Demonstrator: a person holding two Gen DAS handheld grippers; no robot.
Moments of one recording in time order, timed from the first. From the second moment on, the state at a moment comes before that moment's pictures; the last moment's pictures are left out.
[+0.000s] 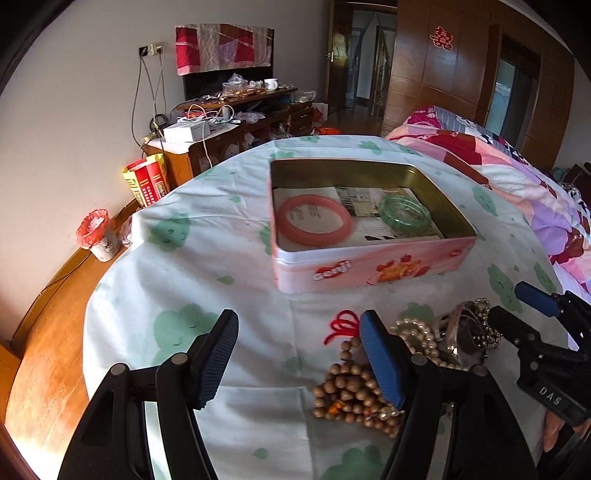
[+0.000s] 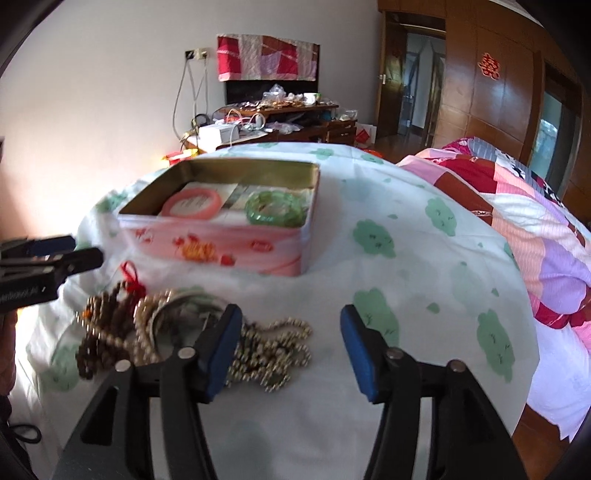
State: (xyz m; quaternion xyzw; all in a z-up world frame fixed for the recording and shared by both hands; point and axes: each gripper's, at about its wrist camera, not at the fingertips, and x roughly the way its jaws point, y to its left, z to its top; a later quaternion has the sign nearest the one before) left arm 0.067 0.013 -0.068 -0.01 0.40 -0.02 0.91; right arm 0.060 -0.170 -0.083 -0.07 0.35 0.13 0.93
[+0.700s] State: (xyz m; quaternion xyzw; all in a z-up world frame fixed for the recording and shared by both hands) left arm 0.054 0.019 -0.050 -0.06 0.37 -0.08 0.92; right arm 0.058 -0.174 -0.091 -0.06 0.35 0.13 0.93
